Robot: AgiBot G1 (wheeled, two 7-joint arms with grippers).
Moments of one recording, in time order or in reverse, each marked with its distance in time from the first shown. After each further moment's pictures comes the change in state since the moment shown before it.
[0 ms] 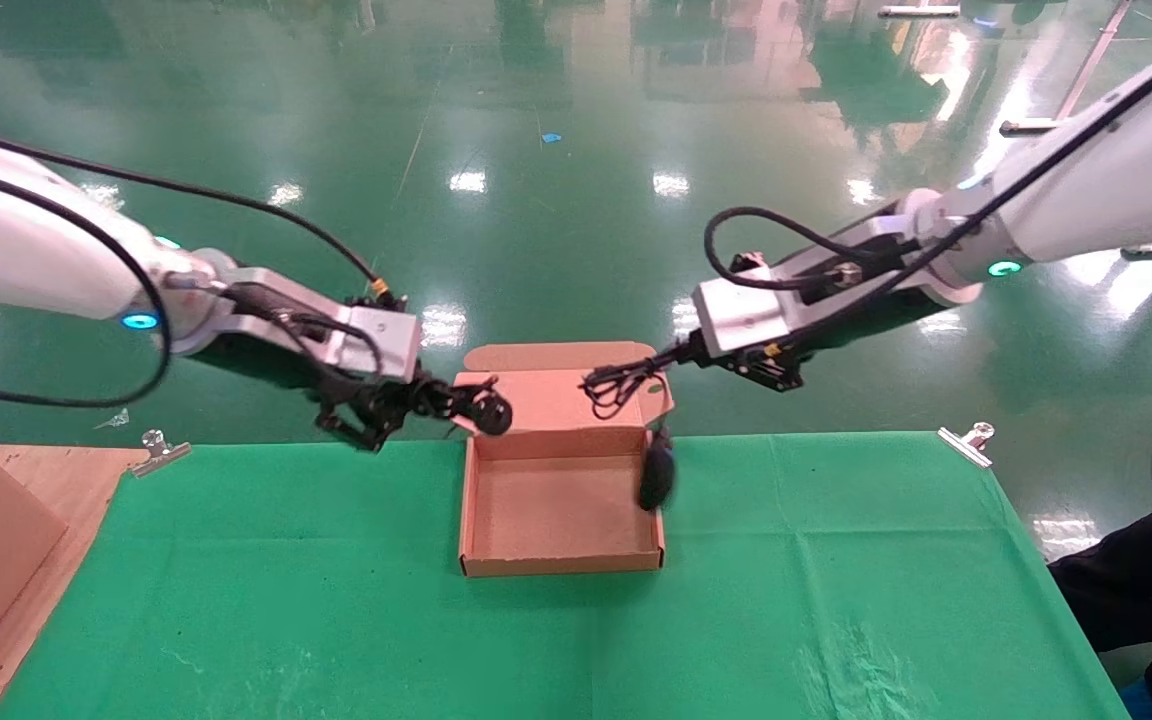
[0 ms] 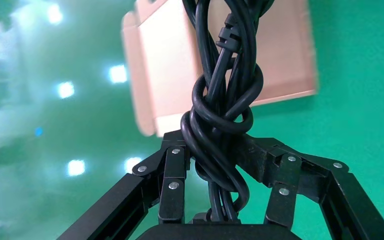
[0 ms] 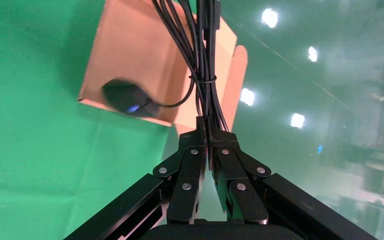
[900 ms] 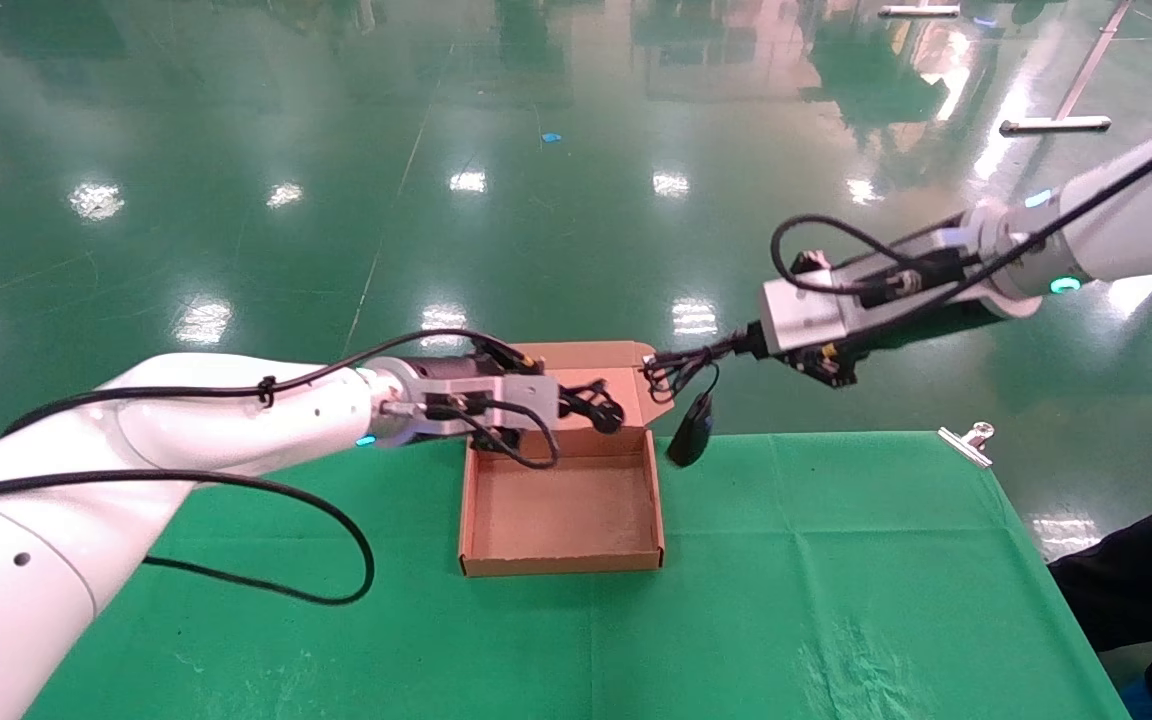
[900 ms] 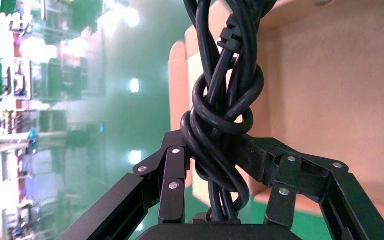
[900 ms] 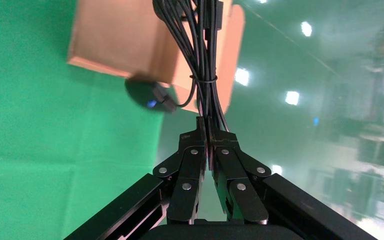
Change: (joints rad) left arm 0.347 0.070 0.106 -0.326 -0.095 -0.612 -0.156; right arm -0.016 0.050 0.004 -0.027 0.008 0.064 -0.044
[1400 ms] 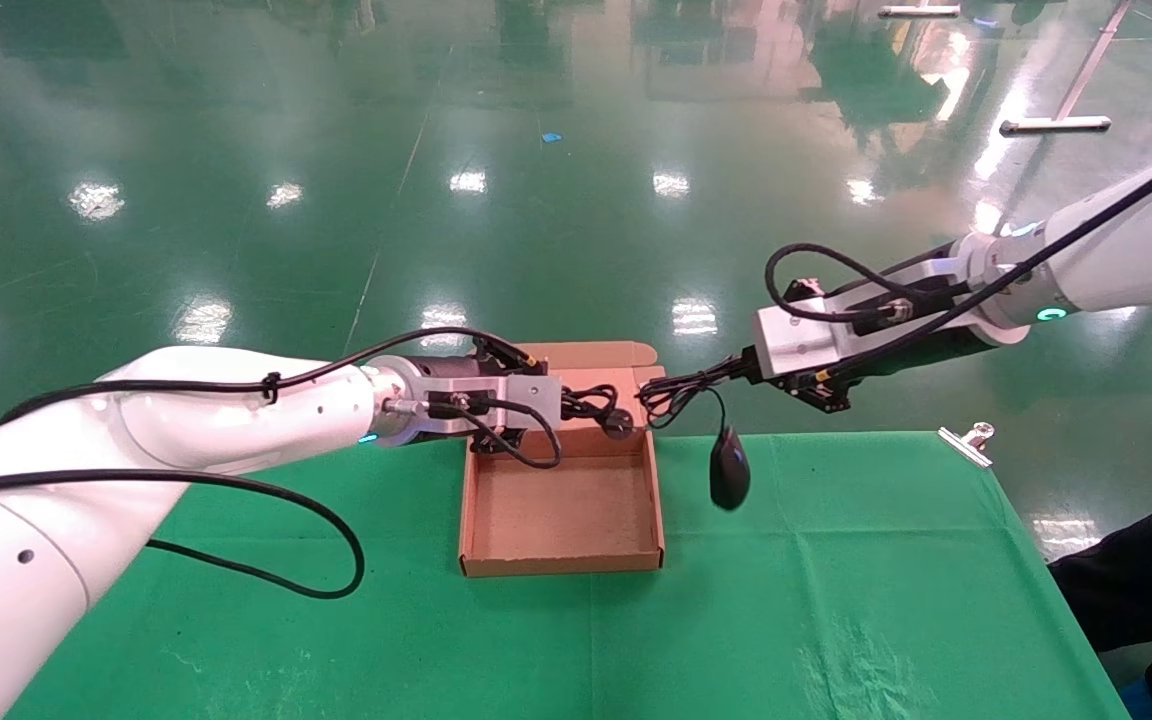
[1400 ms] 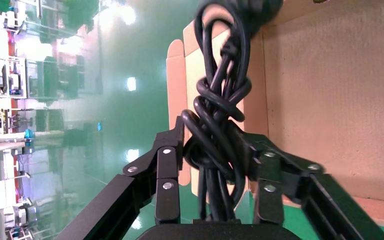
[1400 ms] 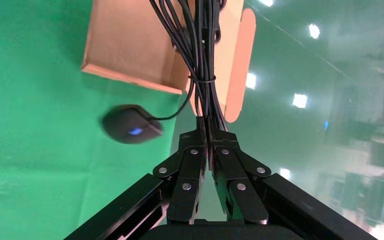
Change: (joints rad) left arm -0.004 -0.003 0.119 -0.026 -0.092 -0.023 -0.055; right arm -0.018 -0.004 0.006 -0.017 0.009 -0.020 -0.013
